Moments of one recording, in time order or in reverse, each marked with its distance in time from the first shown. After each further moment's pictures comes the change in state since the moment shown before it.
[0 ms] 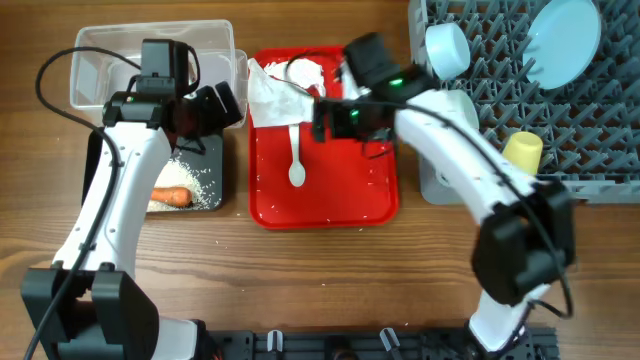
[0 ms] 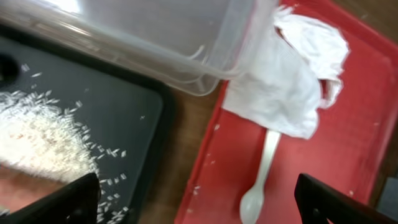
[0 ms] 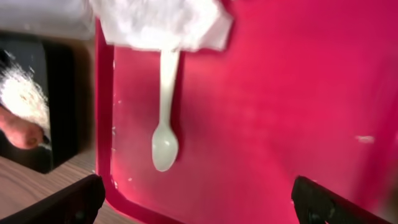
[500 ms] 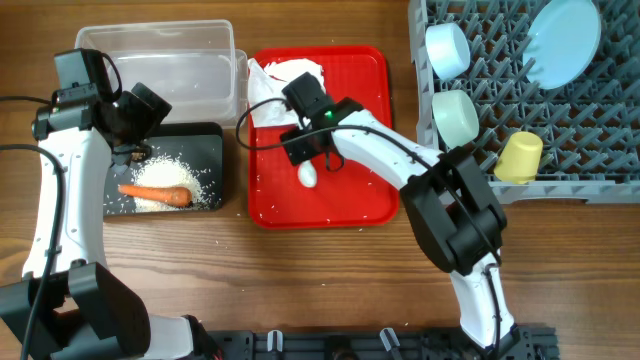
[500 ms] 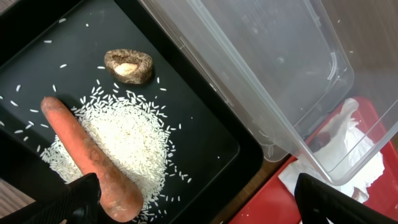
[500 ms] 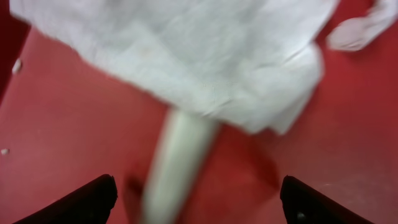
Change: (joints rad) left arm 0.290 0.000 0.000 -0.035 -0.018 -0.189; right arm 0.142 0.265 0.000 0.293 0.282 -0.275
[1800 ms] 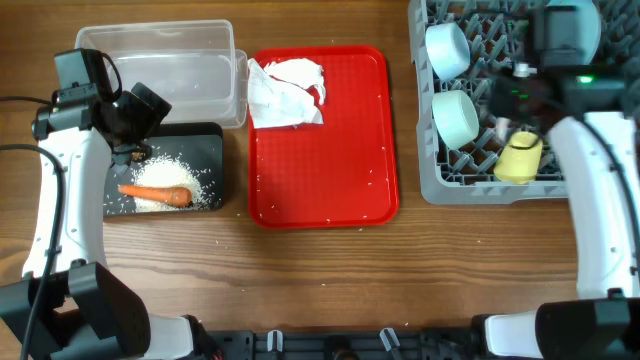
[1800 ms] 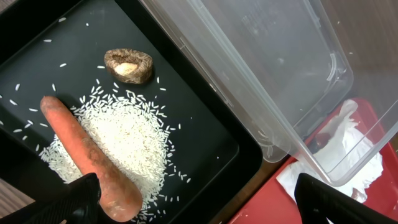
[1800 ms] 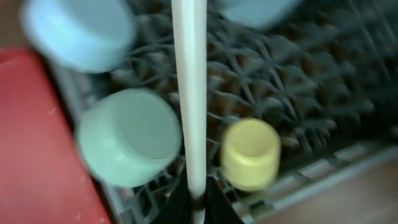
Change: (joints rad) left arm 0.000 0.000 0.000 0.001 0.000 -0.007; right arm -0.687 -0.637 -0.009 -0.555 0.179 0.233
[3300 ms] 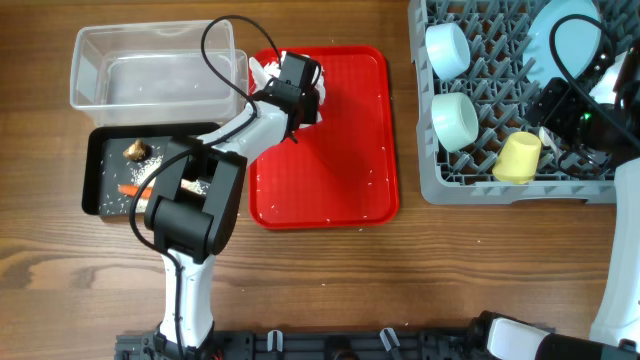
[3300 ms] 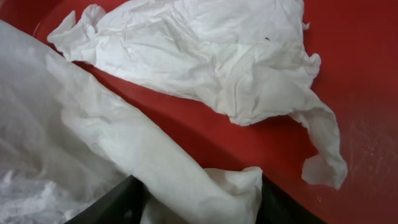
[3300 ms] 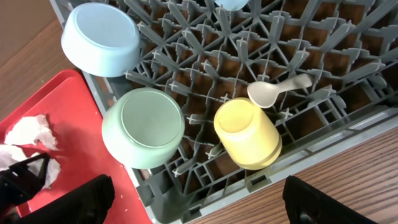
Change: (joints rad) left arm -0.643 0.582 0.122 0.625 -0.233 0.457; right arm -0.260 -0.161 -0.090 0.006 -0.338 -0.059
